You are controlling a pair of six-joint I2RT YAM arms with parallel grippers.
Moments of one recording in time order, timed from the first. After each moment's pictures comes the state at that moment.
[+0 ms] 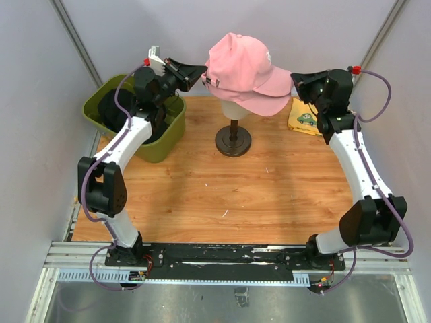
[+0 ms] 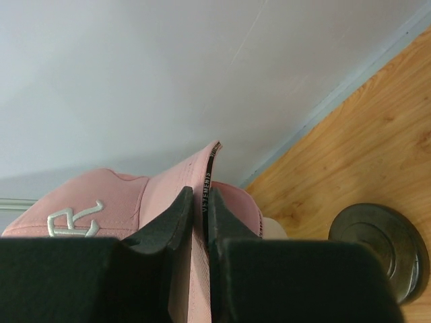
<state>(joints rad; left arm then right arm) -0.25 1.73 1.48 0.48 0.44 -1.28 0.11 1.44 1.40 -0.09 -0.02 1.19</state>
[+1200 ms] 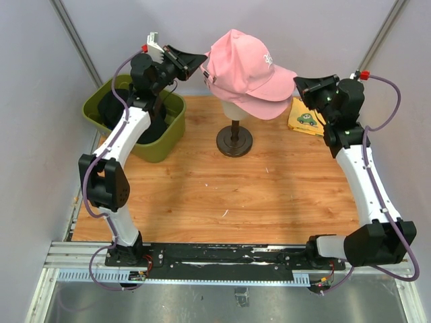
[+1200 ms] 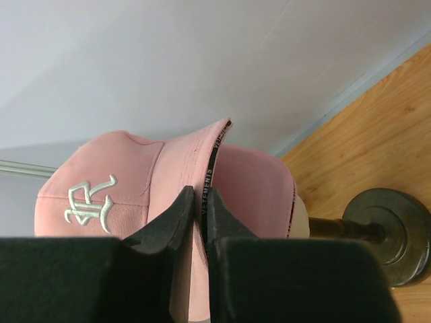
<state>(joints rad) -0.23 1.79 1.69 0.34 0.46 -1.22 0.09 1.30 1.33 -0.08 -0.09 1.18</state>
